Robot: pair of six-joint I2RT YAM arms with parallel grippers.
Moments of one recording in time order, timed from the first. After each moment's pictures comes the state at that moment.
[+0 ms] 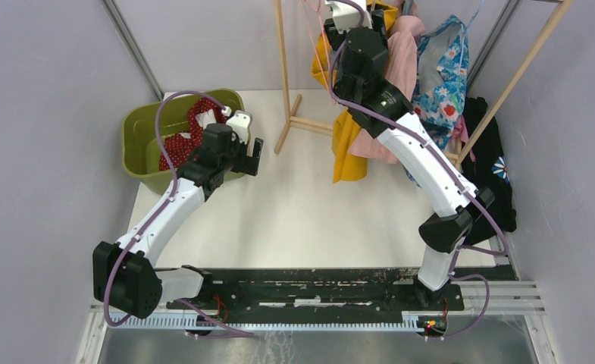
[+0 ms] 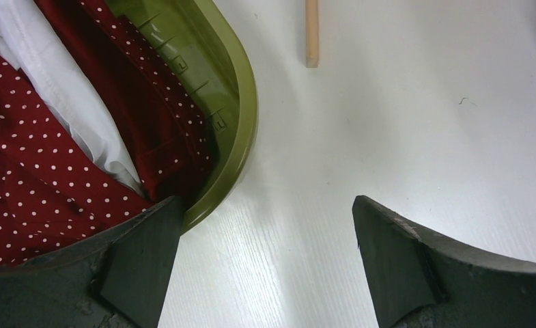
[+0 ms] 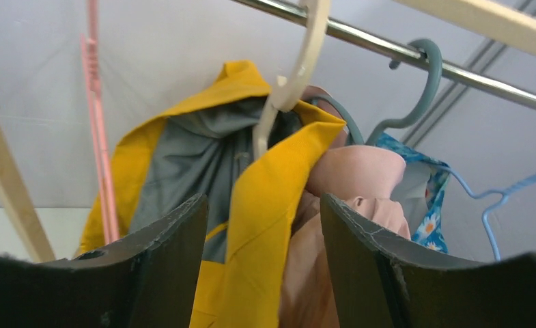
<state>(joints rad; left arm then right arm) -0.35 1.25 0.99 -0.34 -0.08 0.04 0.72 1.81 2.20 -0.18 0.90 -0.46</state>
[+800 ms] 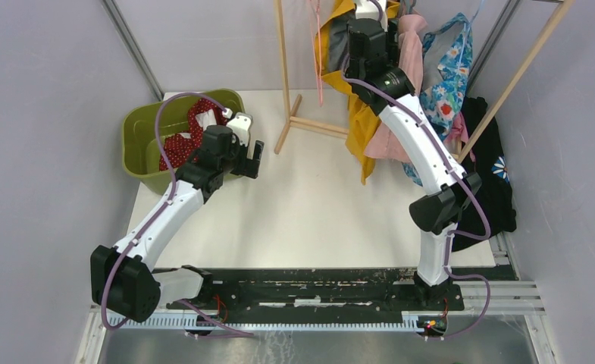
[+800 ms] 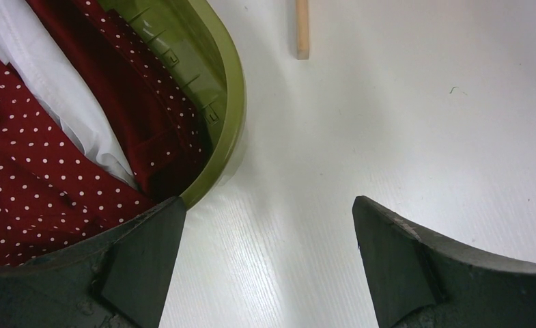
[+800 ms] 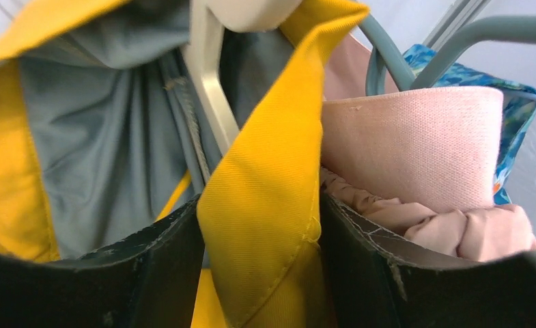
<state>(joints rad) -0.36 1.23 0.99 -0.37 -0.08 0.04 0.53 1.96 2.32 -0.47 0.90 -0.14</state>
